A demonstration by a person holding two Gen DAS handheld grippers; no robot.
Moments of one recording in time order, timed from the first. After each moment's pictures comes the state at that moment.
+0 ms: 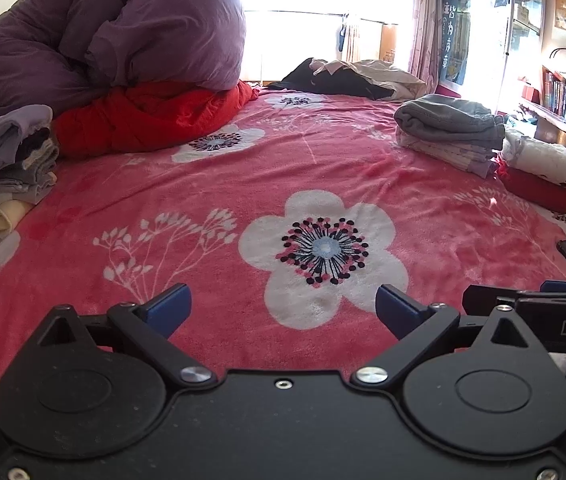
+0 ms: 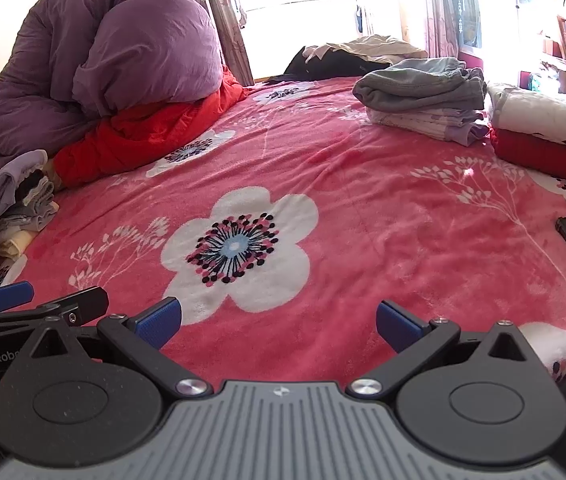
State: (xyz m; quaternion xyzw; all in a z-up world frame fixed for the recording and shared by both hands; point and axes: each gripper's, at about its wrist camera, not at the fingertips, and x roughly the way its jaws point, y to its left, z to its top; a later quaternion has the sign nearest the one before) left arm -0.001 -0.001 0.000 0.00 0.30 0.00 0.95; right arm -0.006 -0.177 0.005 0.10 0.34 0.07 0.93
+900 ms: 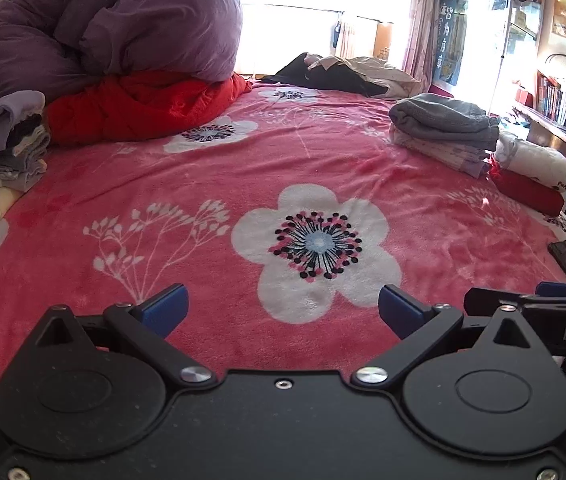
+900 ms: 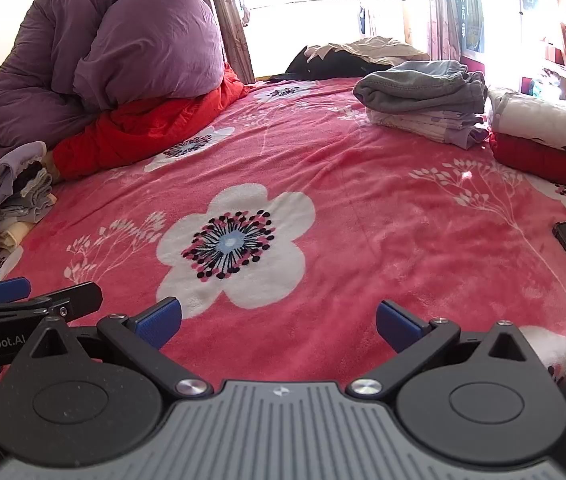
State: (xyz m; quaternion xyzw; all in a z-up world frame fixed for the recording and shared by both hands) left arm 0.004 0.008 -0.009 -0.02 0.31 -0.03 0.95; right arm -0.008 -0.179 0.003 0.08 0.34 0.06 0.93
